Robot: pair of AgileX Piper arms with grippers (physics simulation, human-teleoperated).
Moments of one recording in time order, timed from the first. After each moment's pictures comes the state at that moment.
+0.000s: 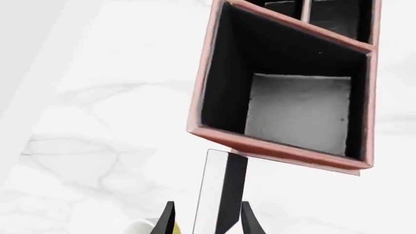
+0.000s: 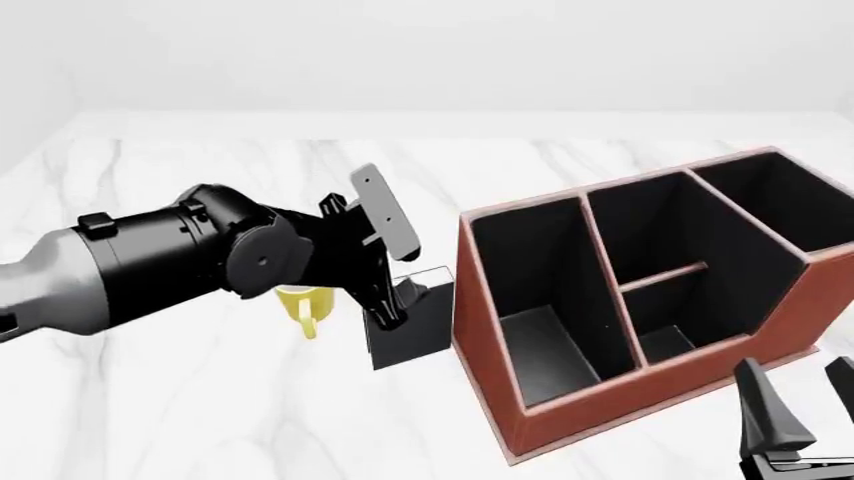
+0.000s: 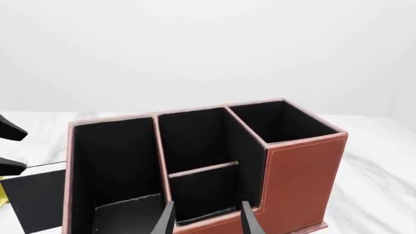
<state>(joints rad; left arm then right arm) -0.69 1.52 -1.11 0.43 0.50 0.02 0.00 0.00 -0.01 -0.01</state>
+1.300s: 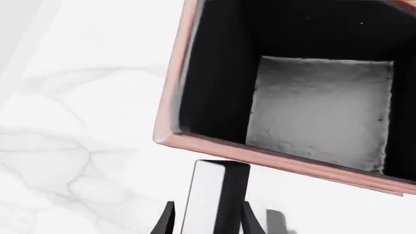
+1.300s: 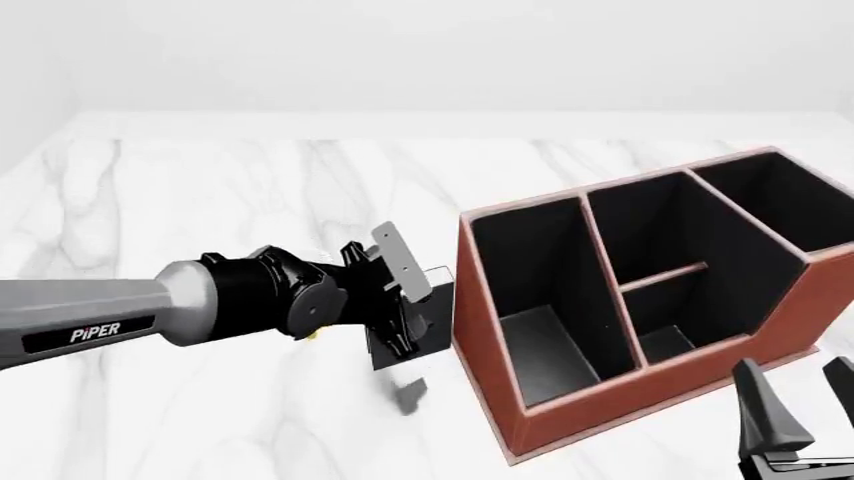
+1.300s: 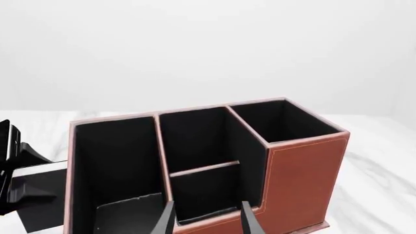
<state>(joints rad) -0.66 1.73 -1.01 0.15 0.49 0.02 0.00 0.00 -0.01 0.00</state>
